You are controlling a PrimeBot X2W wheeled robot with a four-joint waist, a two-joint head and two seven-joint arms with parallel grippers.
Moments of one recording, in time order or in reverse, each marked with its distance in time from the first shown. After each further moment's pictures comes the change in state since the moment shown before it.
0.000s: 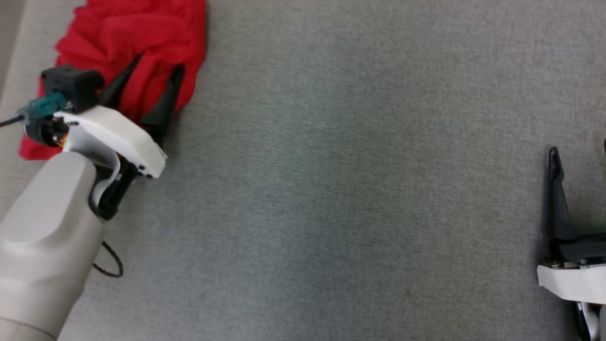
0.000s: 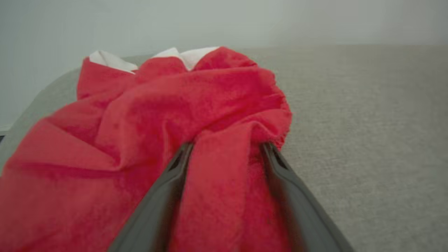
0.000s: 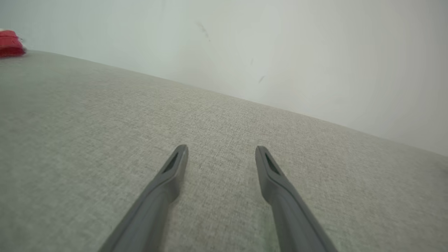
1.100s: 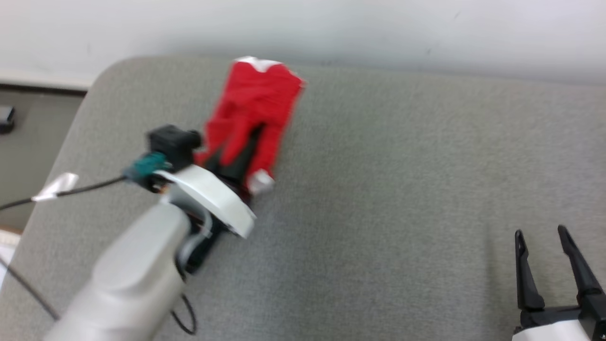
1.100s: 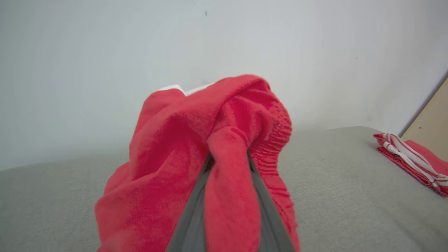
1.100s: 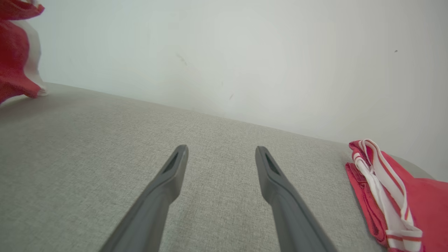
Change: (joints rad) left arm 0.089 -0.089 -0.204 -0.090 -0.122 0.016 -0.073; right arm 0.155 0.030 0.032 0.138 0.074 -0.002 0.007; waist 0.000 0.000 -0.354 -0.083
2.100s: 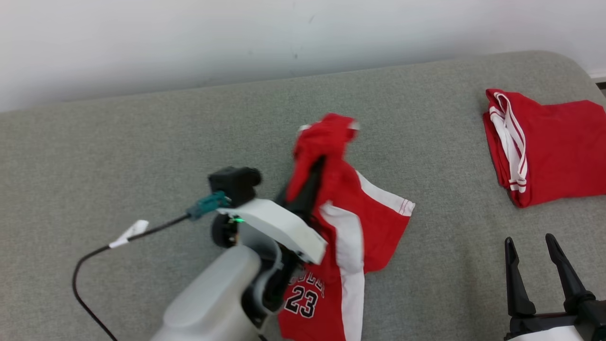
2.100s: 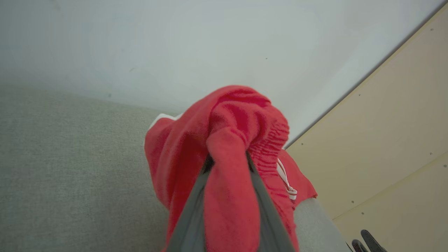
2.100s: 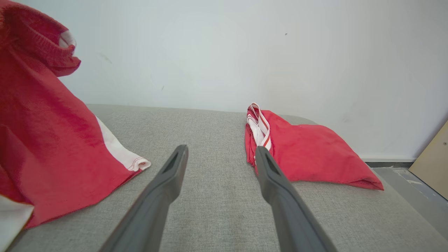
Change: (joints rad) left arm 0.197 -0.242 0.009 -0.266 -0.168 0.253 0.065; right arm 0.034 0.003 0.044 0.009 0.105 0.000 0.000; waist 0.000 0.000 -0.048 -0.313
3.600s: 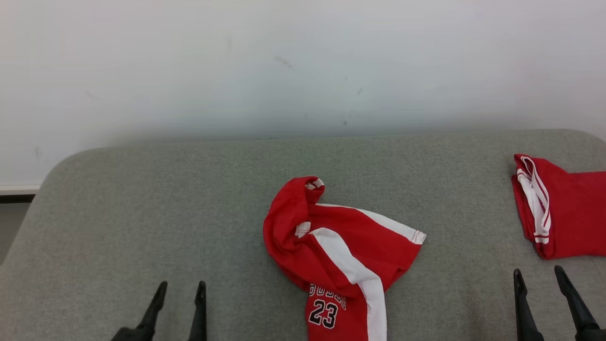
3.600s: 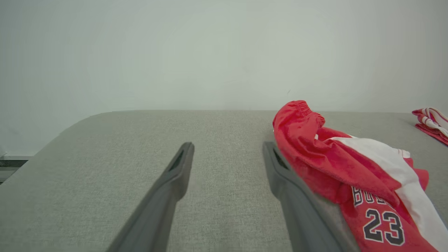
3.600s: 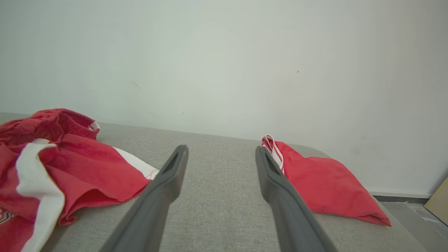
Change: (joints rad) left arm 0.650 0.101 0.467 -0.147 0.648 0.077 -0.072; right arm 0.091 0.000 -0.045 -0.002 -0.060 0.000 0.000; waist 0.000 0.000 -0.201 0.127
